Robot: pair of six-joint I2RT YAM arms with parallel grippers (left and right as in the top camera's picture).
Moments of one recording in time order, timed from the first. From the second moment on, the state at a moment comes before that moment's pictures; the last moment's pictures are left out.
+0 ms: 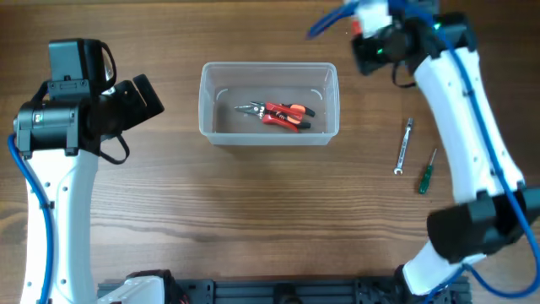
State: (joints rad) left arm 0.05 1.37 1.51 -1.19 -0.05 -0.41; right arm 0.22 1.83 1.90 -1.06 -0.06 -0.40
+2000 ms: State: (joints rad) left arm 0.05 1.37 1.51 -1.19 -0.05 -0.41; right arm -0.20 1.74 1.14 -0.72 0.00 0.22
